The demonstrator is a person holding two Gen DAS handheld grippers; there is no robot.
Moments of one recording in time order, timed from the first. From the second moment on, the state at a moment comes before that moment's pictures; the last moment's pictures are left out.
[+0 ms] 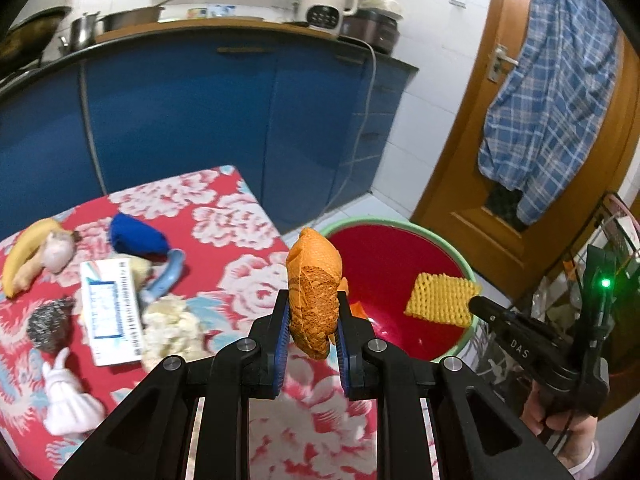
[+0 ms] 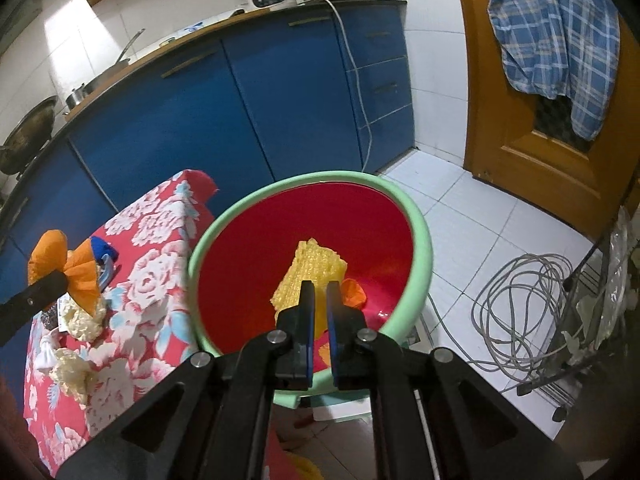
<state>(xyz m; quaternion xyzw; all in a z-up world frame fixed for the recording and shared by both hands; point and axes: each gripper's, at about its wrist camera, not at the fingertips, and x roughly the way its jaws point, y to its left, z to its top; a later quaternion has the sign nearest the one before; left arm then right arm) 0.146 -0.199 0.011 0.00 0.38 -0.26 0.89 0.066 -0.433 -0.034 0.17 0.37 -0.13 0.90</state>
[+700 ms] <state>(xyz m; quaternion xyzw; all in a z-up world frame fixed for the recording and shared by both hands) 0.162 -0.278 -0.027 0.05 0.42 -0.30 0.86 0.047 -0.462 -0.039 0.19 0.37 -0.16 0.90</state>
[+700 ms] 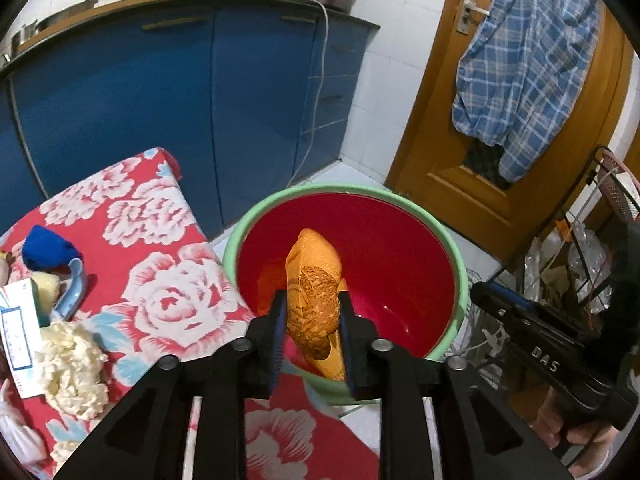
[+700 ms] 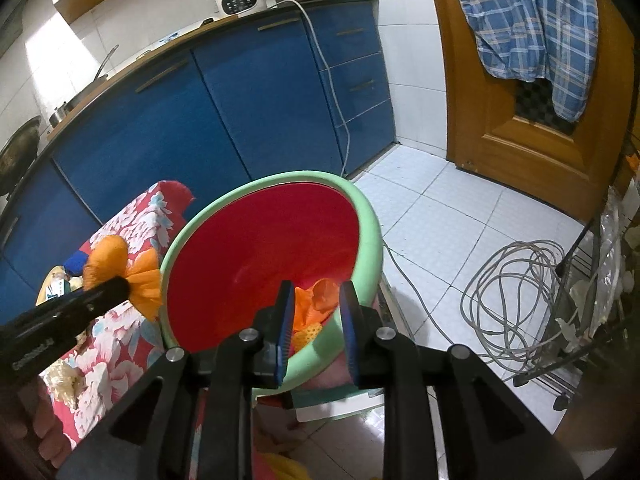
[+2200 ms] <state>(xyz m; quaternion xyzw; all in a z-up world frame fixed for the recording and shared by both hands) 0.129 -0.088 0.012 -0.03 0.39 -0.13 0.91 0.041 -0.339 0.004 0.17 0.36 -0.05 0.91</state>
